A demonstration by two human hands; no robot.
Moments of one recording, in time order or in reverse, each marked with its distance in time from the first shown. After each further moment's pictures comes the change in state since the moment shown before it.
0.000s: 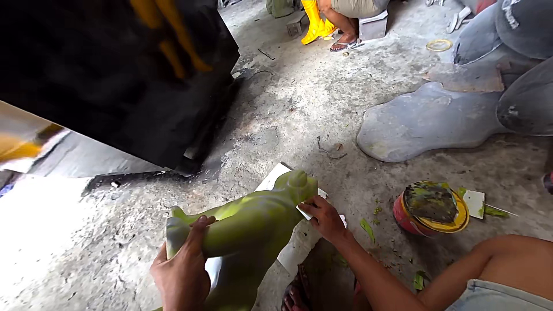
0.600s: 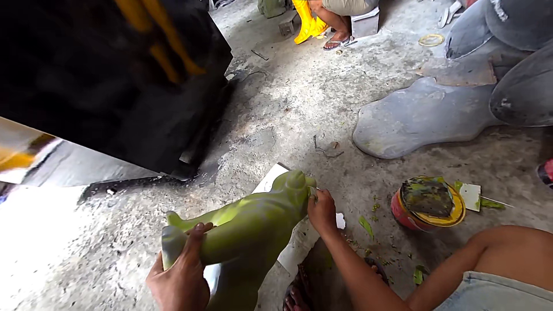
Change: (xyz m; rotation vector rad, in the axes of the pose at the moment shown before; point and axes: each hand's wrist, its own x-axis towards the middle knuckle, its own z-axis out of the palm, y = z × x) left_hand -0.009 -0.003 -0.001 -0.031 -0.034 0.043; right_hand 0.037 -0.046 -0.013 0.108 0.177 0.790
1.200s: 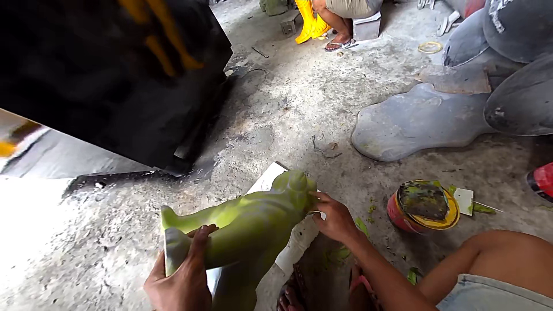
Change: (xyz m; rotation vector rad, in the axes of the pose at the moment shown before) left_hand -0.018 -0.004 -0.002 0.019 -0.026 0.088; right_hand -0.002 0.038 -0.054 -0.256 -0.305 -0.522
